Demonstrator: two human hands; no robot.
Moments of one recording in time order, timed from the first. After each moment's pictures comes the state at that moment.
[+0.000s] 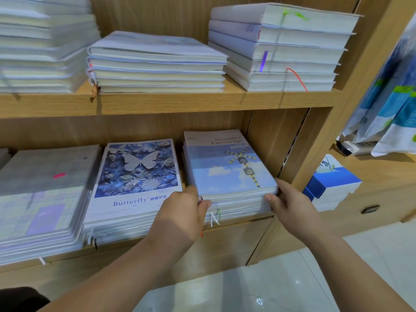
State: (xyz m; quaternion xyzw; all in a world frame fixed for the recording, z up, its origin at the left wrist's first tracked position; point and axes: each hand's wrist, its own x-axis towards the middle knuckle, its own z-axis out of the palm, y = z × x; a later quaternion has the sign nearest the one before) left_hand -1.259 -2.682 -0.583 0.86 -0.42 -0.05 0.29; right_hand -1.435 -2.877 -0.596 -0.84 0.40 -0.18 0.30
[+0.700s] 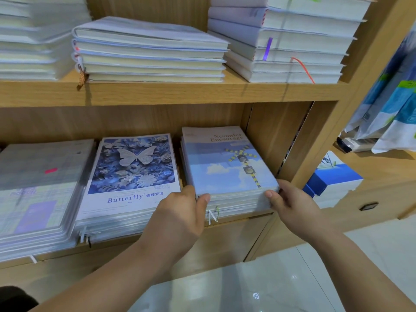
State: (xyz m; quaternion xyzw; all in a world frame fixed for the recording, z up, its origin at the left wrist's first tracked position) left_hand -1.261 -2.674 -0.597 0.83 -0.46 -0.01 0.32; right_hand -1.441 -2.880 -0.599 -0.86 0.38 -0.17 0.29
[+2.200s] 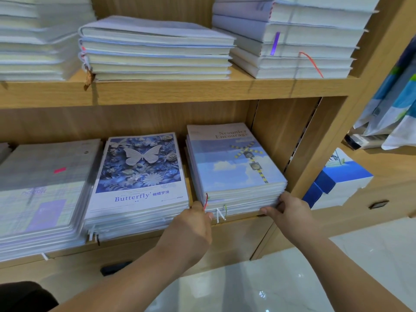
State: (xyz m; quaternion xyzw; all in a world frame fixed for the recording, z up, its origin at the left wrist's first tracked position) left_hand -1.263 -2.681 -0.640 0.86 -0.45 -0.11 0.21; right_hand -1.426 -2.880 -0.642 -0.82 0.47 -0.16 0.27
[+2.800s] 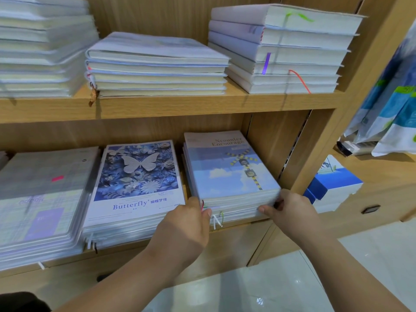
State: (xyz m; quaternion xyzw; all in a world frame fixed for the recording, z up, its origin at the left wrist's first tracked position) left_hand -1.260 -2.675 -0.610 0.85 -0.46 -0.06 0.27; right_hand -1.425 -2.881 -0.609 -0.84 0.47 -0.14 0.21
